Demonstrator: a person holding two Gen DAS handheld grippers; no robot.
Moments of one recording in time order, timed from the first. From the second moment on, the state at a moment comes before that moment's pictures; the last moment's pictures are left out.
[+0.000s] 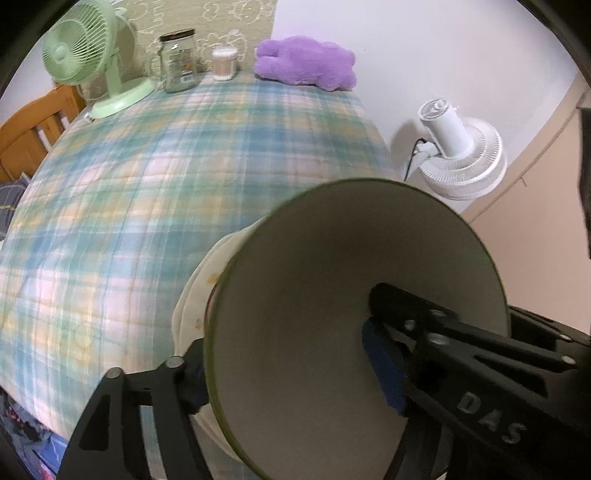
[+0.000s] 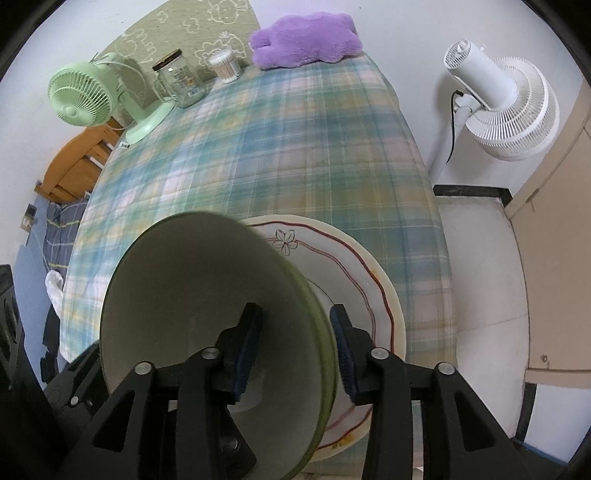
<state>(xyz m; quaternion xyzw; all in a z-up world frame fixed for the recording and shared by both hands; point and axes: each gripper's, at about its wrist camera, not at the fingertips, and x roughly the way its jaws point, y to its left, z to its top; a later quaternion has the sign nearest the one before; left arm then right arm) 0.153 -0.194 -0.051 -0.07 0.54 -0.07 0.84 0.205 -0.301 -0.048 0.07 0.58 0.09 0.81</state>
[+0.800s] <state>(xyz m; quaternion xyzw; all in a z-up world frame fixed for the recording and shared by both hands) 0.130 -0.132 0.016 -0.04 0.42 -0.04 0.90 0.172 -0.271 0.022 0.04 0.46 0.04 0.88</state>
